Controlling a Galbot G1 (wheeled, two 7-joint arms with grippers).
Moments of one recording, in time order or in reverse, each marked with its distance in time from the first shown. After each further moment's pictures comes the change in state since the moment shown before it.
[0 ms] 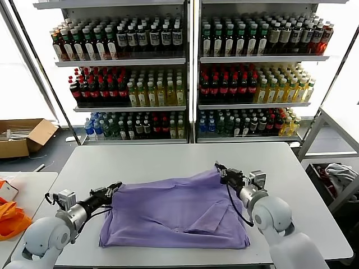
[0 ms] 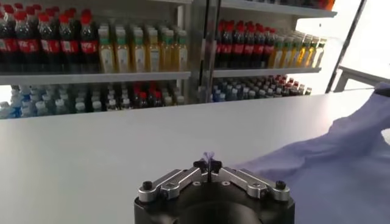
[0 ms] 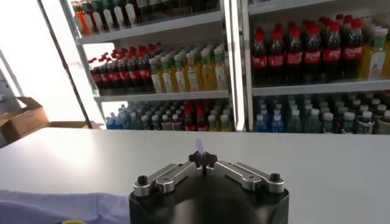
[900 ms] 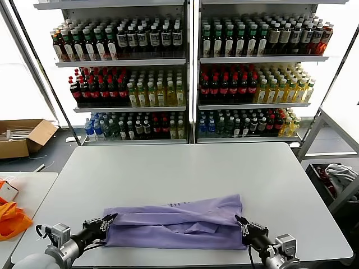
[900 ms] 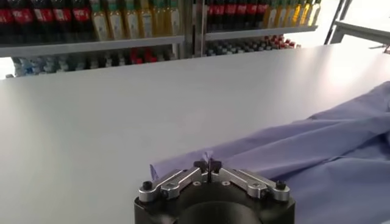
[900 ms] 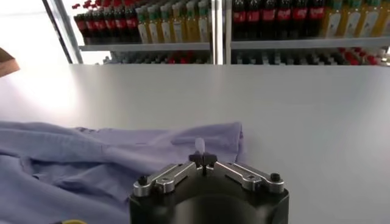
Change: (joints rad) left arm 0.249 -0.040 -0.087 -0.099 0.130 -0.005 0.049; right arm -0.530 0.019 0.171 0.231 -0.169 0.045 -0.041
